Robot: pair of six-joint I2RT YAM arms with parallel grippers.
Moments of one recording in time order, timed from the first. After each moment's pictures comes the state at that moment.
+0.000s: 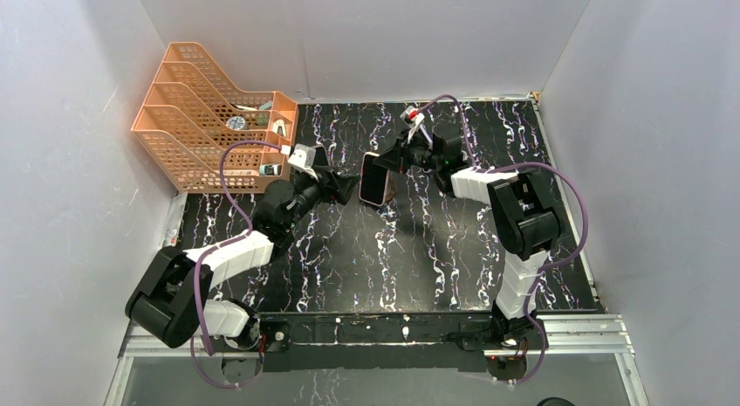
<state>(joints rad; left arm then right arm) -0.53 1.32 0.53 0.82 0.14 -0.38 0.40 1.91 1.10 0.64 -0.80 0.24</state>
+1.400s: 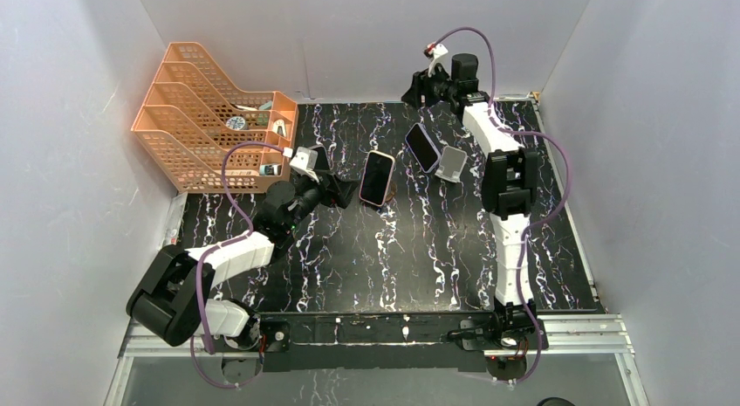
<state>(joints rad) -0.53 1.33 0.51 0.80 0.14 -0.38 0.20 2.36 2.10 -0.05 -0.64 -0.02</state>
